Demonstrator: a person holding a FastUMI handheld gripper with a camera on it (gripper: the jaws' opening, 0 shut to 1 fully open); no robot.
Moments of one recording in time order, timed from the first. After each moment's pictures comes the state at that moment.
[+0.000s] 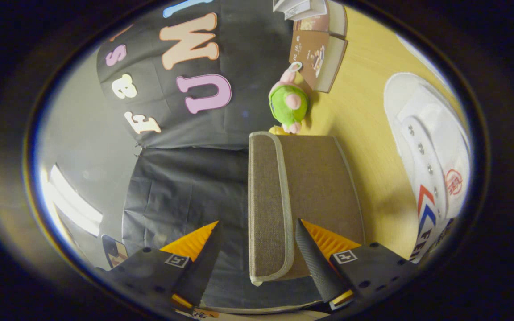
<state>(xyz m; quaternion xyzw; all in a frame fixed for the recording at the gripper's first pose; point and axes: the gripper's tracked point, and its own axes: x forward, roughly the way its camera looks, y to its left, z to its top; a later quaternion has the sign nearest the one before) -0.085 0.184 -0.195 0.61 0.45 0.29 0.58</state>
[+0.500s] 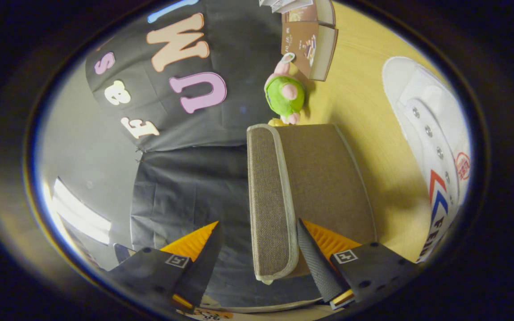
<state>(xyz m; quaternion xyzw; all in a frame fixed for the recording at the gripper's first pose) -0.077 0.179 -0.178 0.62 0.46 0.29 0.56</state>
